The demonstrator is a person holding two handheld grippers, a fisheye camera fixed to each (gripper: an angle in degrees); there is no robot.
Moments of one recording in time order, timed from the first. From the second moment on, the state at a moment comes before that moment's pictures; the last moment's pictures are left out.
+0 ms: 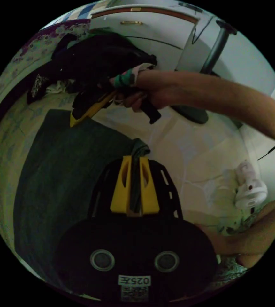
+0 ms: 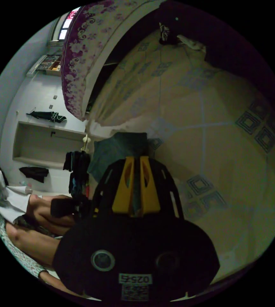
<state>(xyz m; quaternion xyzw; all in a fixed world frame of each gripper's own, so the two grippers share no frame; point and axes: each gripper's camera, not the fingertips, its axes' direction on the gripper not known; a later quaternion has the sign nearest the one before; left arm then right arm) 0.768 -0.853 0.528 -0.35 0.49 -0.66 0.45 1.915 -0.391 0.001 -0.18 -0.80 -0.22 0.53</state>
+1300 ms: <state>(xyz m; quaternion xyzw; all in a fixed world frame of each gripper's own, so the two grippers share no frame) 0.269 -0.374 0.421 -0.32 0.24 -0.92 0.02 1.668 -0.091 -0.024 -0.26 -0.82 -0.16 0.49</state>
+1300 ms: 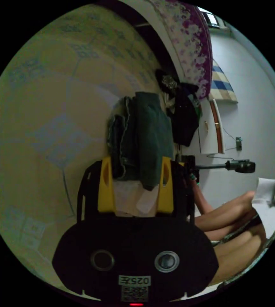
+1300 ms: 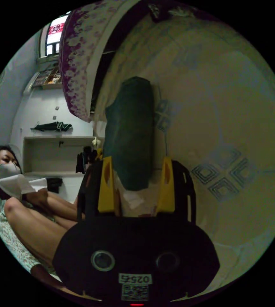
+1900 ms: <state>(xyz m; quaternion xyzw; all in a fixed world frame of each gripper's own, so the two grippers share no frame) 0.058 -0.354 0.376 -0.05 0.16 -0.96 -0.21 1.410 -0.012 -0.147 -0.39 -0.81 -0.34 0.28</state>
